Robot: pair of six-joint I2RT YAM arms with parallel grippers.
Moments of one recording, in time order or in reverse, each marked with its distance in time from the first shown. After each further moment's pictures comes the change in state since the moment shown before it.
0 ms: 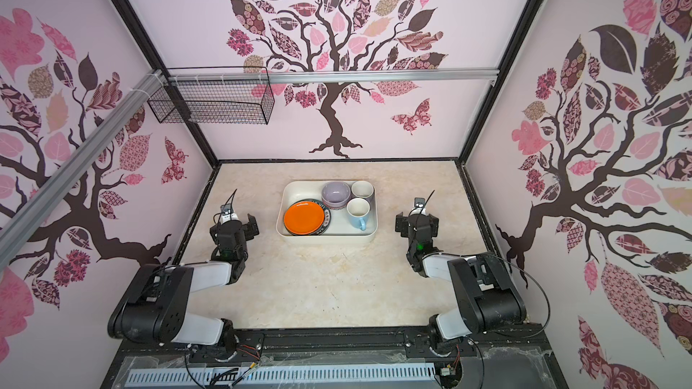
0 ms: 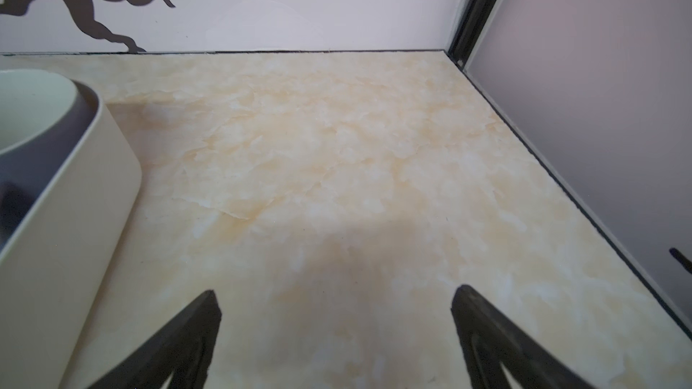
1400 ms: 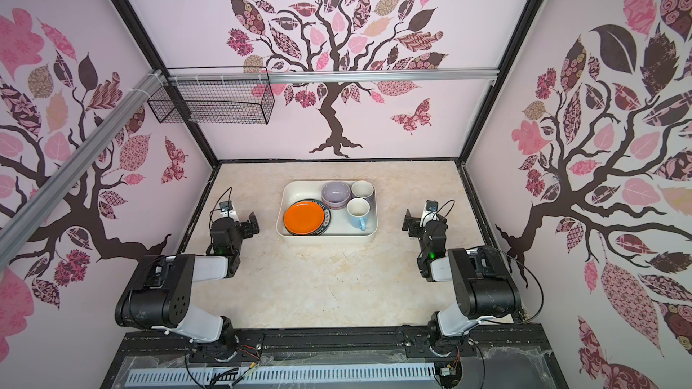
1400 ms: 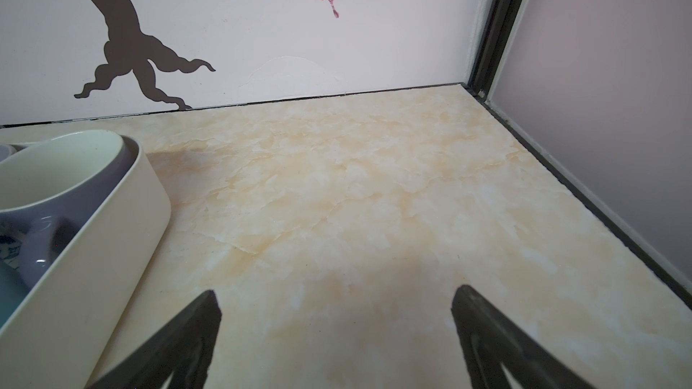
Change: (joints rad) left arm 0.115 0.034 0.035 -0.017 0.289 -0.011; right arm -0.158 0.080 -0.092 0.304 -0.266 0.014
